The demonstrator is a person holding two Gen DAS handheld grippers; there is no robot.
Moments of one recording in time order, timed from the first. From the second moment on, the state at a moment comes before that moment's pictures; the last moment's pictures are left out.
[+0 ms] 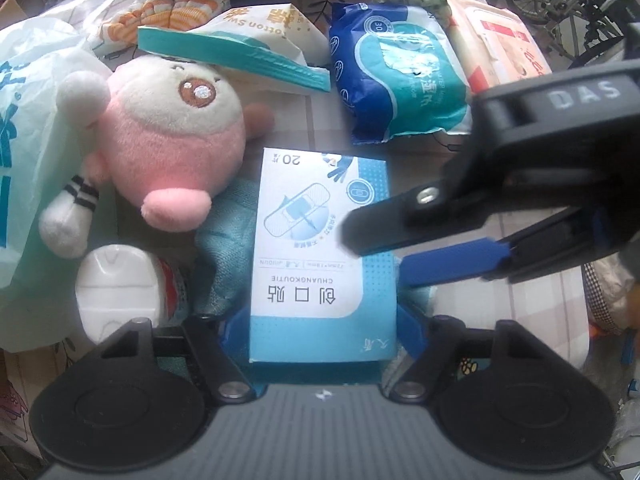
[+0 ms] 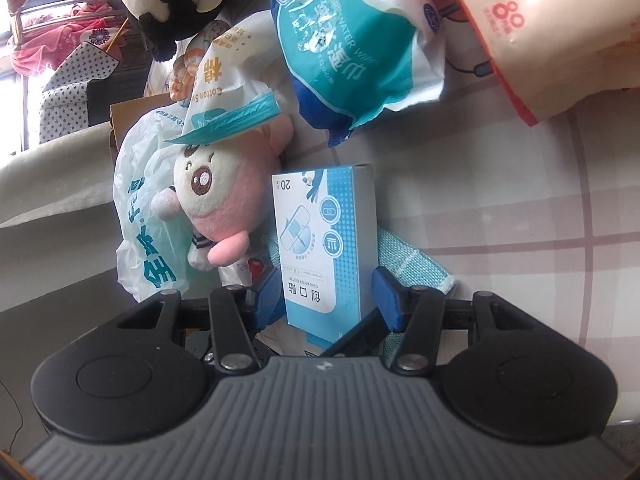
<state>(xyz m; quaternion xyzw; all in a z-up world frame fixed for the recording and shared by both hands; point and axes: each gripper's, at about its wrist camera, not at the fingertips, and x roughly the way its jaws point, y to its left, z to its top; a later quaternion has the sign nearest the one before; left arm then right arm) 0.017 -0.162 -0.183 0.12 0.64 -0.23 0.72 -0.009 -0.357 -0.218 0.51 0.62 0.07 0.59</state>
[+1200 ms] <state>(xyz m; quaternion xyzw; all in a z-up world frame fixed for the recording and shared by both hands) -0.034 -0.094 -0.133 0.06 0.63 -0.21 0.74 -0.008 -0.269 -0.188 0.06 0.68 0.08 0.73</state>
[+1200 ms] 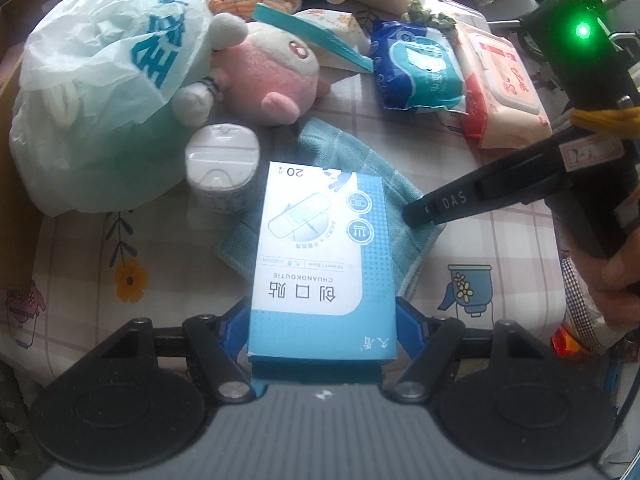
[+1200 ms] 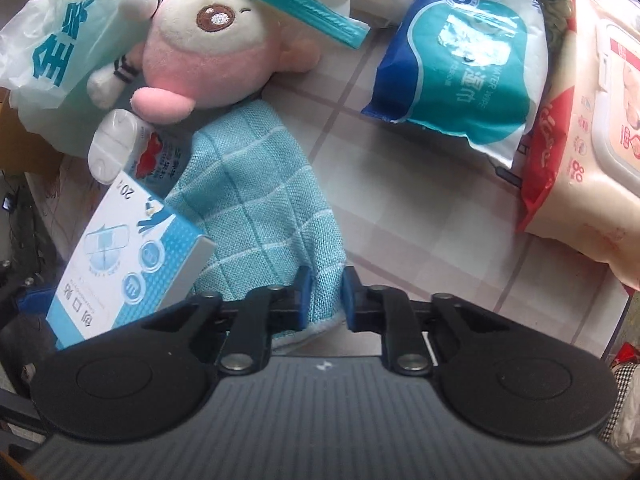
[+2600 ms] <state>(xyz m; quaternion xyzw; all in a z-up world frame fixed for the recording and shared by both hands) -0.021 -0.130 -0.188 0.09 0.65 -0.22 0.72 -0.042 -0.341 -0.149 0.27 0.61 0.17 0.73</state>
